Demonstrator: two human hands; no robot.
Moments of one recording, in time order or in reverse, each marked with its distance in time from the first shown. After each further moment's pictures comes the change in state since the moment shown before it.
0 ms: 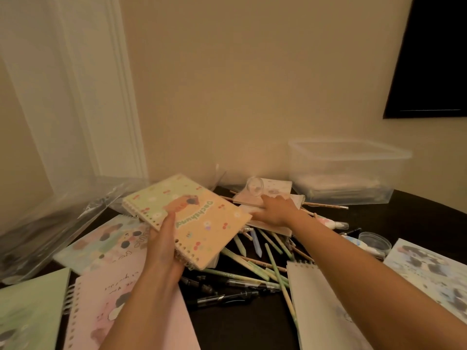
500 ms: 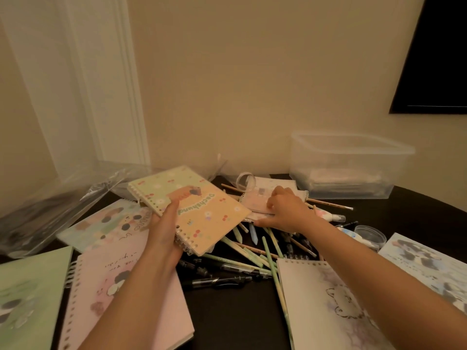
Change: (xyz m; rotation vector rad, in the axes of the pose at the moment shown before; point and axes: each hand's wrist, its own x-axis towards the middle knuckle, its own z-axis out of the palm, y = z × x) left_hand -0.005 -0.002 0.003 0.041 -0.011 0.015; right_hand -0.043 0.012 -0.002 -0.132 0.148 -0.170
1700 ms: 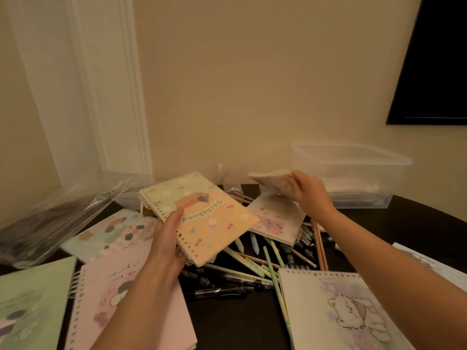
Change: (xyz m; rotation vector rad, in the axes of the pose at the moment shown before) left_hand -0.003 0.006 0.000 0.017 -0.053 -0.103; right_hand 0.008 0.041 -0.024 0.451 0.568 -0.008
